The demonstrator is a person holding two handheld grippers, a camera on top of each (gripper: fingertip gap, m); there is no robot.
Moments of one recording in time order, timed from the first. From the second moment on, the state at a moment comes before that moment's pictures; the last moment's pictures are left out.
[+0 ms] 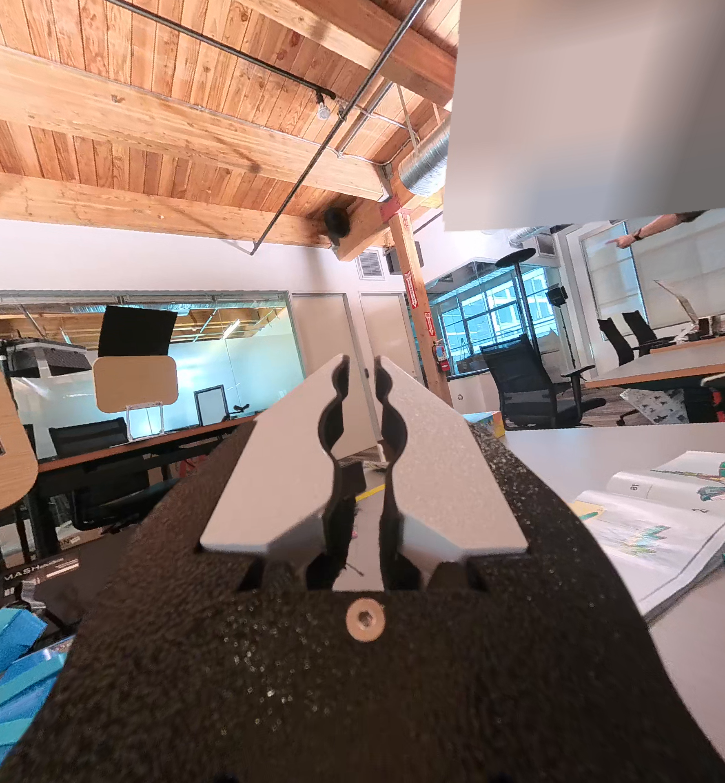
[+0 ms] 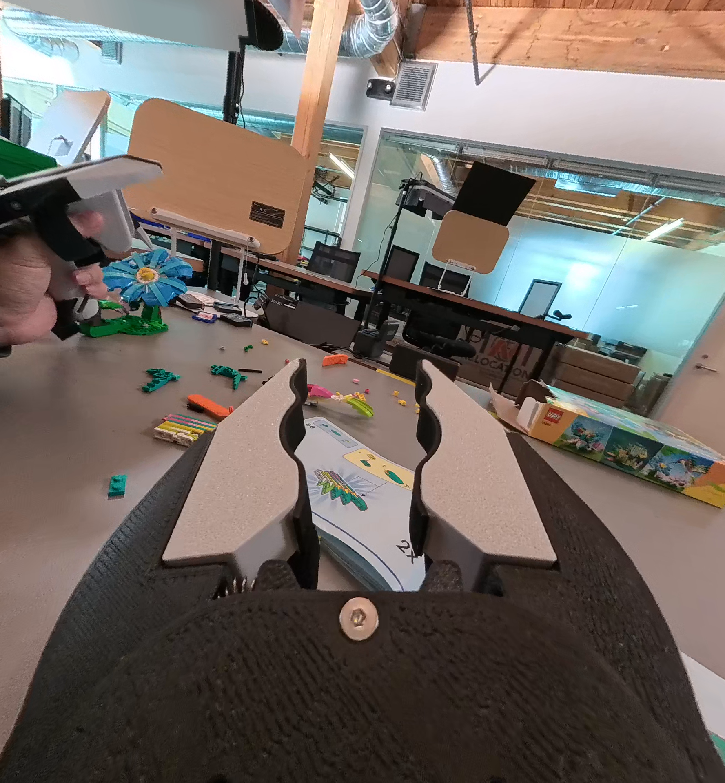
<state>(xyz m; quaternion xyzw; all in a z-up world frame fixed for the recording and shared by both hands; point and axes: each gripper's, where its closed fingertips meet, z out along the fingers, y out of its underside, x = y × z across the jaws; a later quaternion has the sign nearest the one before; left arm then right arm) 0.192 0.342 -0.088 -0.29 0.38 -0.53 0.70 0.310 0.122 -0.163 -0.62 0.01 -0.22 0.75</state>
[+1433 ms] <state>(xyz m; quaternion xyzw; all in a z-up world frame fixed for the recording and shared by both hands) 0.227 0.283 -0.136 -0.21 0.54 -0.44 0.68 0.374 0.353 -0.228 -0.90 -0.18 0.05 0.39</state>
